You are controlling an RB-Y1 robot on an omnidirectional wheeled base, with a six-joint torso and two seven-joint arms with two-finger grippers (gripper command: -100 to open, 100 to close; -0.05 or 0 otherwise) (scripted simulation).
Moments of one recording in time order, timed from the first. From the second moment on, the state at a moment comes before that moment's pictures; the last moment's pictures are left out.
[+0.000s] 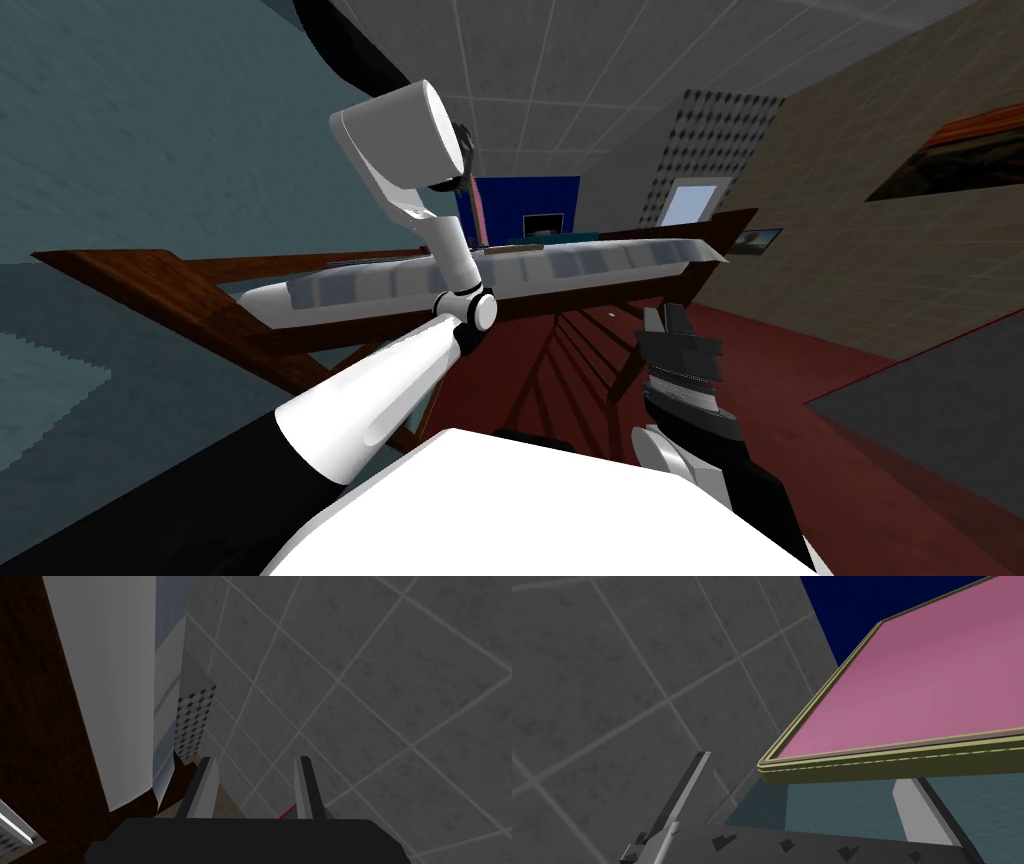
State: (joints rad) left arm -1.56 0.11 0.37 -1.81 -0.30 1.30 -0.66; right arm 0.54 0.01 0.02 -2.35 -0.12 -0.55 0.15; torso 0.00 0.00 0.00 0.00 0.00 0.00
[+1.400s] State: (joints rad) left arm -1.62 0.13 0.21 -1.68 -0.26 1.36 -0.85; right arm 0.54 0.01 0.02 -2.35 -0.12 -0.55 0.15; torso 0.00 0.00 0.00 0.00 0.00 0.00
